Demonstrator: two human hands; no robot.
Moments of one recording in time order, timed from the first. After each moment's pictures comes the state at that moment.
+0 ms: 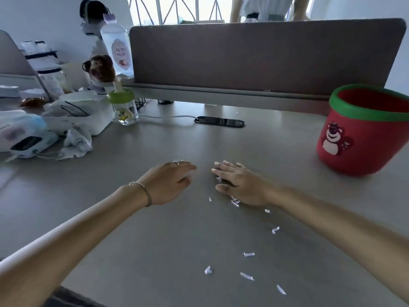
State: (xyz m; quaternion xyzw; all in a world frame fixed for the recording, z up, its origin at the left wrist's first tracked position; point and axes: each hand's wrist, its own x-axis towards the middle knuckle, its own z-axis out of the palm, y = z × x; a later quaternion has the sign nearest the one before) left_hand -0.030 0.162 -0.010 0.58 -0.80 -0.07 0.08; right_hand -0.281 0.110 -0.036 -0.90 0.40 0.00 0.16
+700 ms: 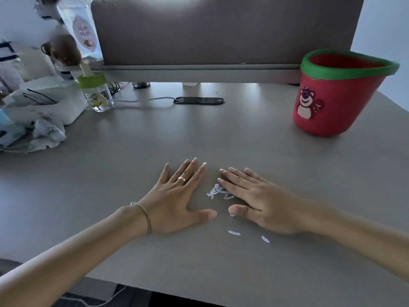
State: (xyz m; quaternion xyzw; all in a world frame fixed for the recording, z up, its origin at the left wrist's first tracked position) left_hand -0.082 0.241 -0.046 0.53 -0.85 -0.08 -0.03; right_hand -0.343 0.233 -0.045 -0.91 0.39 0.02 0.14
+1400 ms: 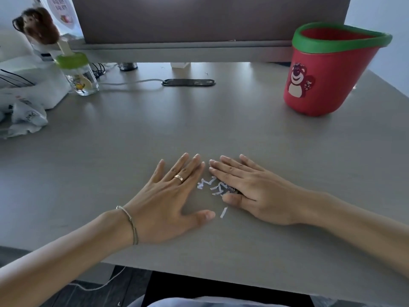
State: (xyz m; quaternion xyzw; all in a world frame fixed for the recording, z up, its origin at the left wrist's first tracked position) left_hand -0.099 0.285 -0.042 0.50 -0.86 -0.07 -0.04; right_hand -0.352 0.258 -0.048 -0.91 0.39 -0.01 0.14
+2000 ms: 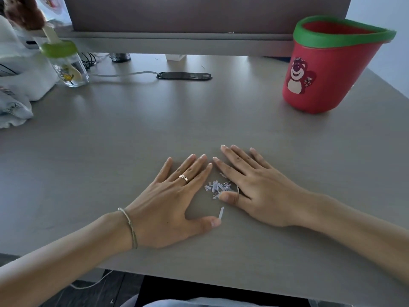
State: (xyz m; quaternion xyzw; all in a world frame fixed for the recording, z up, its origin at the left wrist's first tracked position) left_hand -0.110 0.285 -0.047 0.46 -0.88 -0.09 0.01; right_hand -0.351 0.263 -0.052 -0.88 0.47 0.01 0.08
